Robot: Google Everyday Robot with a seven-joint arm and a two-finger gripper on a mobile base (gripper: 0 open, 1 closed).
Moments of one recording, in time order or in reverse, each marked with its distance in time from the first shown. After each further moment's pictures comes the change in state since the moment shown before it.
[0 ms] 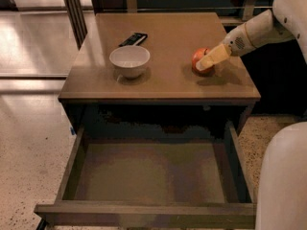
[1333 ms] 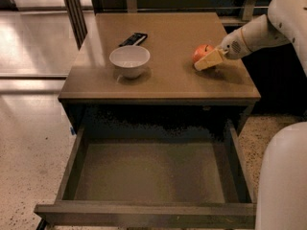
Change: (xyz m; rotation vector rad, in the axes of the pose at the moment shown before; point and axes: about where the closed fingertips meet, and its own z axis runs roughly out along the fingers) arm 0.006 -0.003 0.014 0.001 0.003 0.006
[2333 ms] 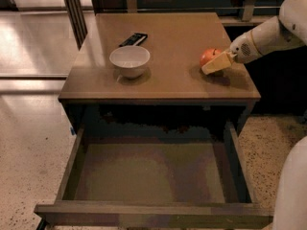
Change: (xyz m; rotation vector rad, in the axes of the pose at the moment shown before) arm 0.017 0.013 -0.020 0.004 0.023 0.061
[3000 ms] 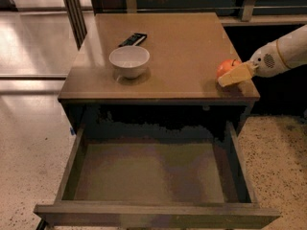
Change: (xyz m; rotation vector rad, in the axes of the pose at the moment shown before) arm 0.051 0.044 -0.055 0.056 0.027 0.143
